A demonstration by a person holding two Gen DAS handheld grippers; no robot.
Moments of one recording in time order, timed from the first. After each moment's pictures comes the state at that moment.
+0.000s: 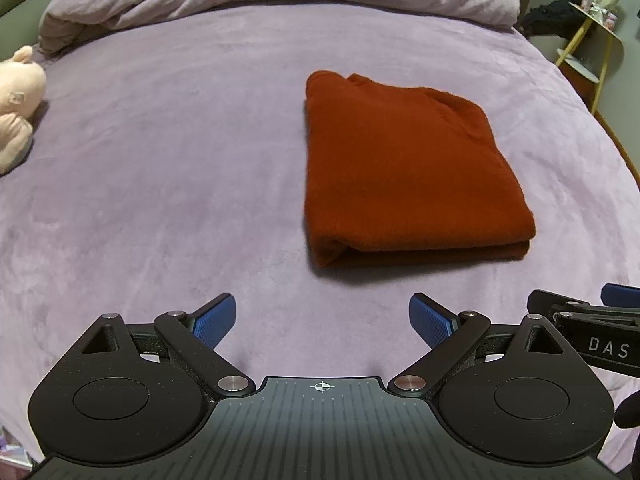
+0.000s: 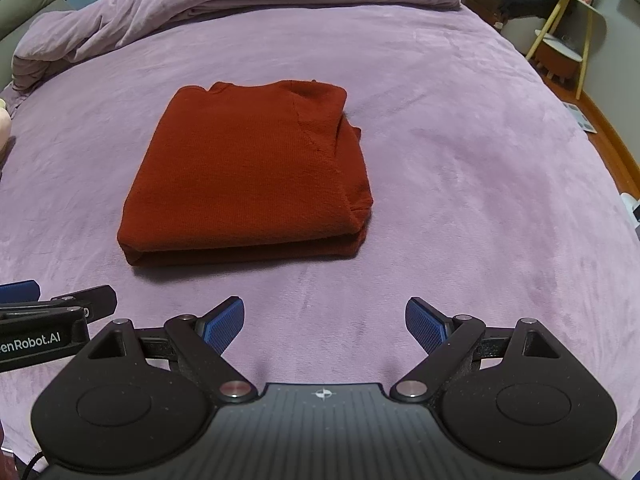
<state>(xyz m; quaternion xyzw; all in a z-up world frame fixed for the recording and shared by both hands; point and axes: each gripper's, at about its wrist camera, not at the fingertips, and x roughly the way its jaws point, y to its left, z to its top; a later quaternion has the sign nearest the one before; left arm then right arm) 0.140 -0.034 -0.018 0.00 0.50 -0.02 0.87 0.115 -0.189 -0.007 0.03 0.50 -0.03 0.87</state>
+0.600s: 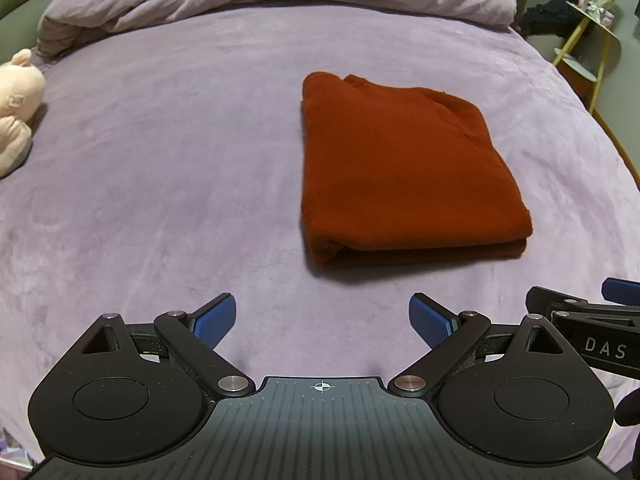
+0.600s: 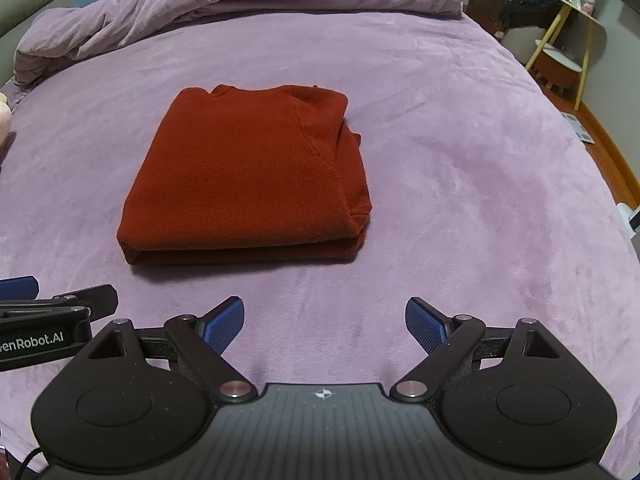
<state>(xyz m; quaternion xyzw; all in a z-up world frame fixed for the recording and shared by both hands) 0.138 -0.035 -0.018 0.00 0.49 -0.02 0.87 0.111 -0.187 -0.005 0.02 0.49 -0.03 0.87</state>
